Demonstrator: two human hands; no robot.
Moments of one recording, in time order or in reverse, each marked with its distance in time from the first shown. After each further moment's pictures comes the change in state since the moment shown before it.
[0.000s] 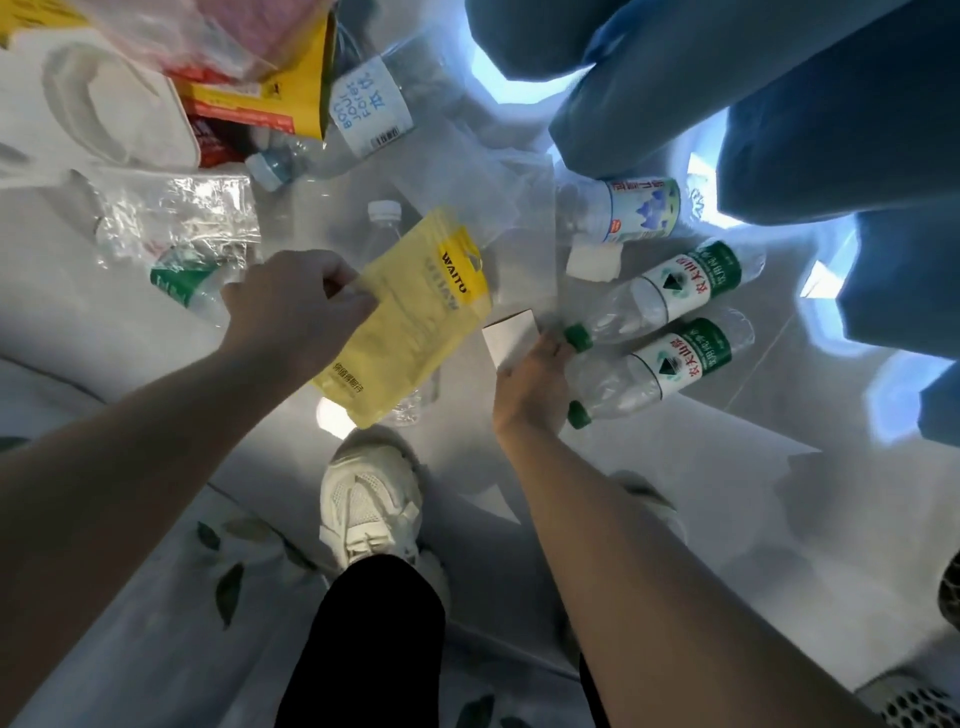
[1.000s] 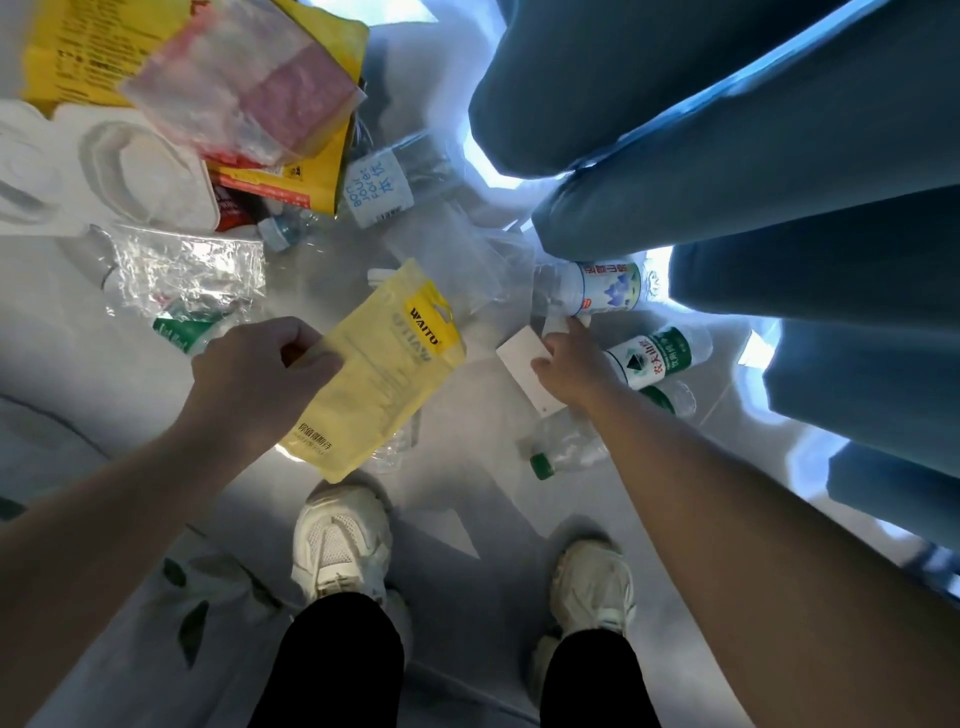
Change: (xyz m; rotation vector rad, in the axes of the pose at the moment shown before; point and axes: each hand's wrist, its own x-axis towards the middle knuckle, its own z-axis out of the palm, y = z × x) left_hand -0.016 -0.005 -0.035 -0.270 -0.051 -0.116; right_hand 0.102 0.008 -0.098 -0.285 -0.310 -0.356
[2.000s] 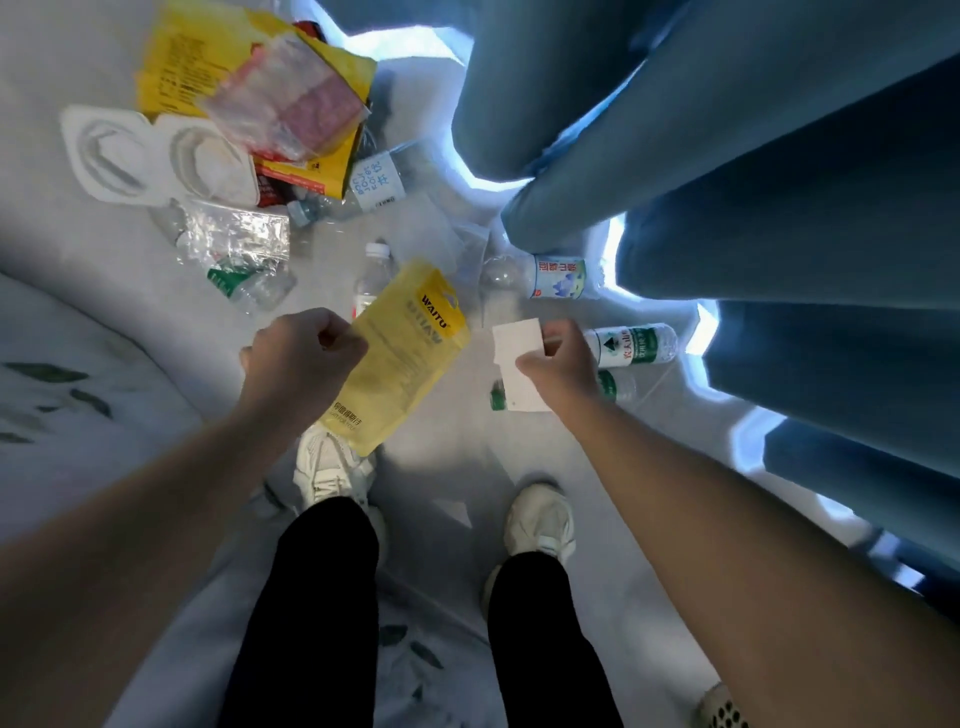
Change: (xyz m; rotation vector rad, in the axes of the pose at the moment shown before) left_hand -0.103 0.067 0.011 -0.021 0.152 -0.107; right_hand -0.132 0.019 -0.039 0.821 0.198 0.075
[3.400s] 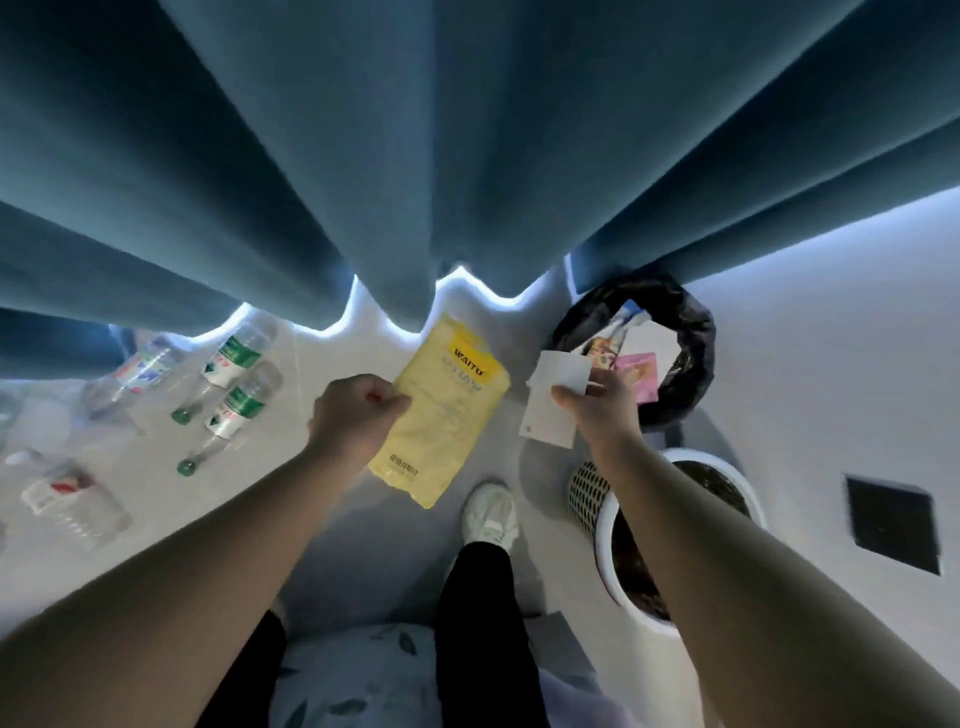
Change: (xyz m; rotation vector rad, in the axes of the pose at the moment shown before) left_hand -0.431 0.311 0.337 0.315 -0.441 0.446; right_hand -0.286 0.435 -0.446 0.819 0.499 0.432
